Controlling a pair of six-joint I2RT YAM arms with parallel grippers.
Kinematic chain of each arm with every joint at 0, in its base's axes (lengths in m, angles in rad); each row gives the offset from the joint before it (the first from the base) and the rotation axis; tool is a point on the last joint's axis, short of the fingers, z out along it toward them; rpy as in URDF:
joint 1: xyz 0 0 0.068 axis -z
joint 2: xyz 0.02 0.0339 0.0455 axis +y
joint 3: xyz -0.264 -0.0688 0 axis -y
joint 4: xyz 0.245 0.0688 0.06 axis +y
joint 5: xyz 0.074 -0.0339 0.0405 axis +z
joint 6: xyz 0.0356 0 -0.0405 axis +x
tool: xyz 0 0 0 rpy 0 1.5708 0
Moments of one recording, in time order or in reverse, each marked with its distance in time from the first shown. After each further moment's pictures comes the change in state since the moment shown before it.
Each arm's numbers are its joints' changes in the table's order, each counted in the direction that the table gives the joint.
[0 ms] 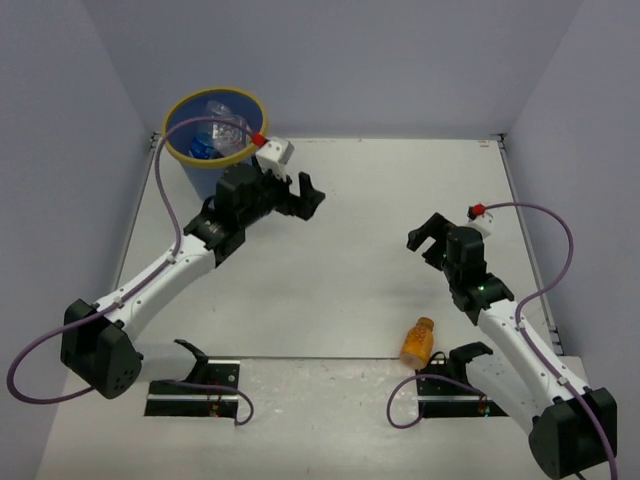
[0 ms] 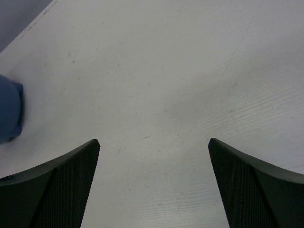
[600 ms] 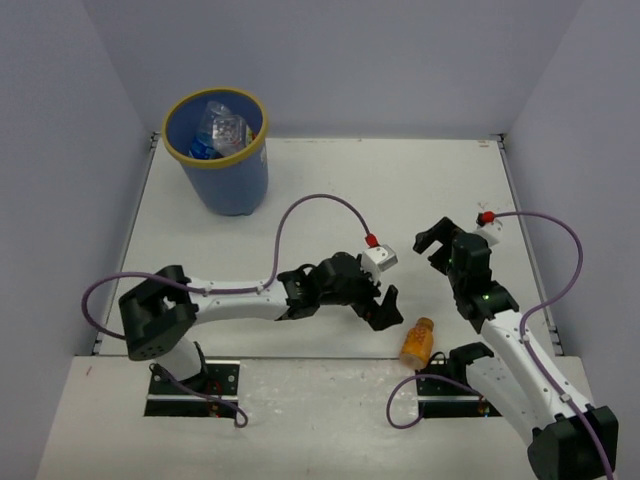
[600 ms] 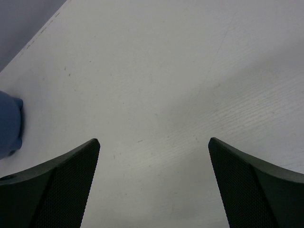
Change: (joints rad) left arm 0.604 0.301 -0.155 -0.217 -0.057 -0.220; right arm 0.024 -0.082 -0.030 0.032 -0.043 0.024
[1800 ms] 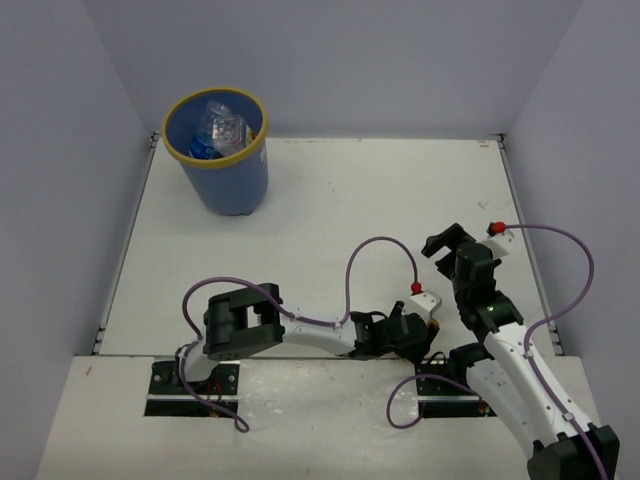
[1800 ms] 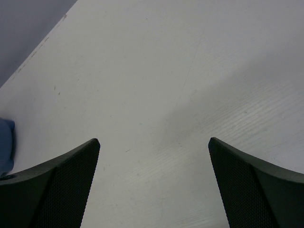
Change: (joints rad) left arm 0.296 0.470 0.357 0.157 0.467 -0.223; right arm 0.001 -0.110 -0.045 0.048 -0.114 0.025
